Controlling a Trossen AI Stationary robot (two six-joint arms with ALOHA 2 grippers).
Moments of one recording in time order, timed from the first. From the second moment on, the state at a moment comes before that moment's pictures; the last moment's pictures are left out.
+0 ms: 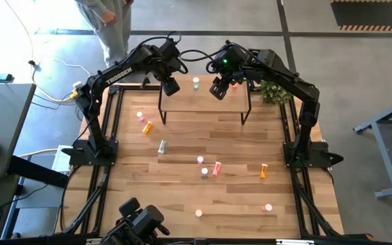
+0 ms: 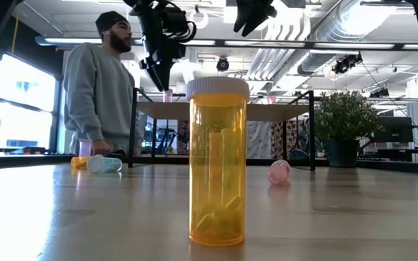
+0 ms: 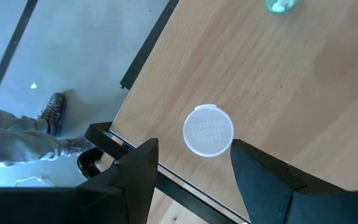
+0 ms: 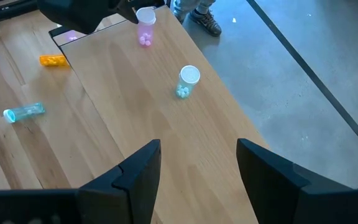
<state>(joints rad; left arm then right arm) 0.80 1.84 1.86 -1.22 -0.14 0.21 -0.36 1.87 2.34 -1.36 0.24 0.07</state>
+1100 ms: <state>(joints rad) 0.68 1.59 1.85 -1.21 -0.11 0.10 -0.36 1.80 2.34 -1.52 0.19 0.07</state>
